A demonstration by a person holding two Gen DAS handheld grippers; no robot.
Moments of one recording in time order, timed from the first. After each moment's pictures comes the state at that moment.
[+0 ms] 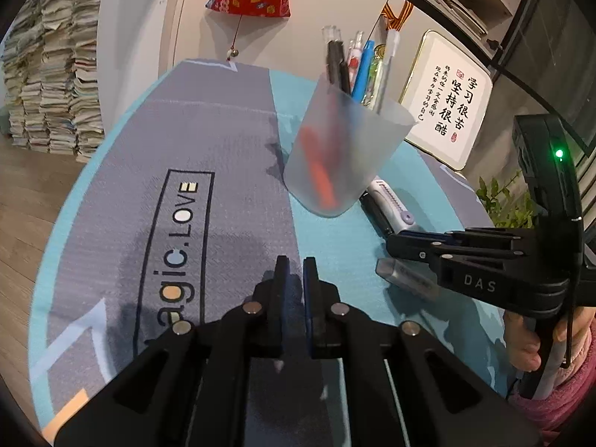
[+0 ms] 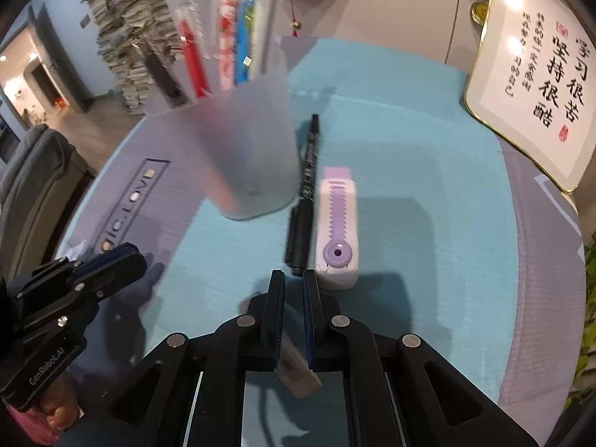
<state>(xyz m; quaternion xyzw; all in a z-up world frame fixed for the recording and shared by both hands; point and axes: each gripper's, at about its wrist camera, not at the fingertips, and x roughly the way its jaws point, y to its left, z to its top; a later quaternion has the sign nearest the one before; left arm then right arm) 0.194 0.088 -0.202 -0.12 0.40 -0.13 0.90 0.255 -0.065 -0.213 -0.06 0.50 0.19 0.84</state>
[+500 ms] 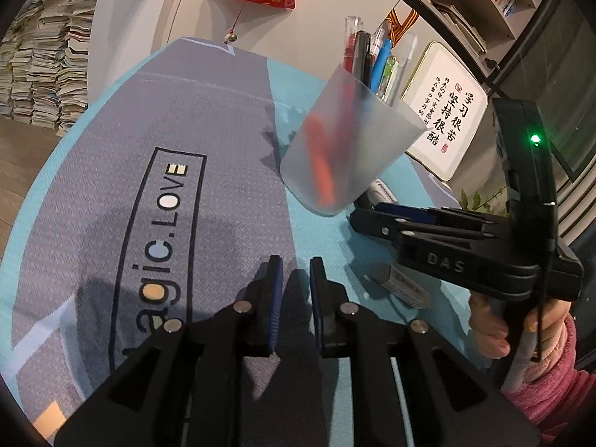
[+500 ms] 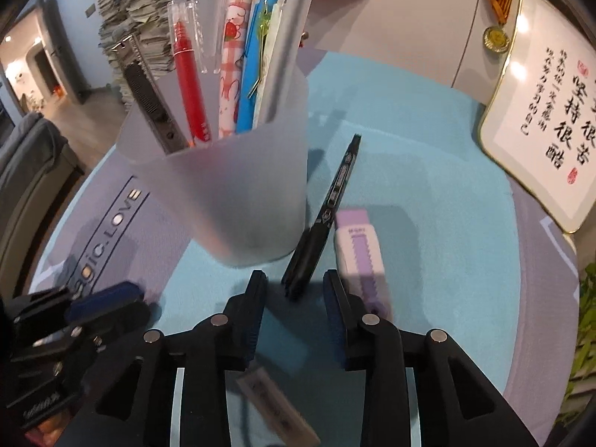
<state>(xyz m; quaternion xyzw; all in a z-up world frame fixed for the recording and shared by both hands) 0.202 0.098 -0.210 -0.18 0.40 -0.16 0.88 0.279 -0.046 -0.213 -0.10 0.47 0.18 0.86</state>
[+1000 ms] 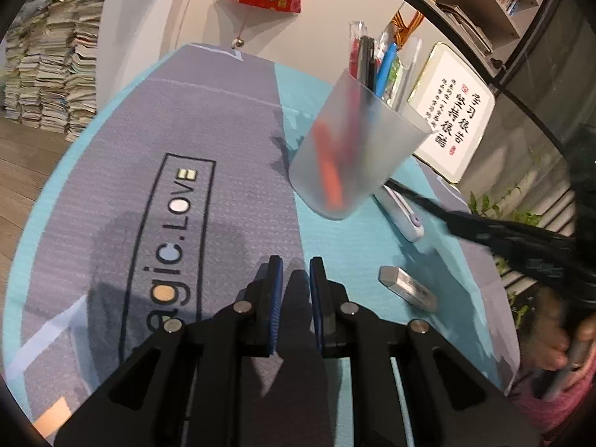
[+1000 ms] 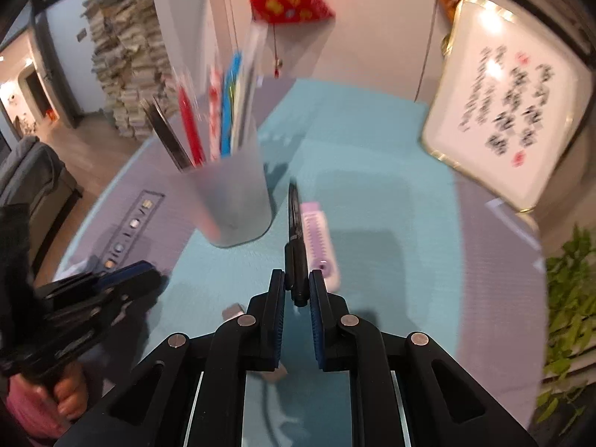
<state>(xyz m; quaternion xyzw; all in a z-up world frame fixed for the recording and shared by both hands) 0.199 0.099 -0.208 -0.17 0.39 -0.14 0.89 0.229 -0.105 -0.161 -0.07 0.44 0.16 0.88</state>
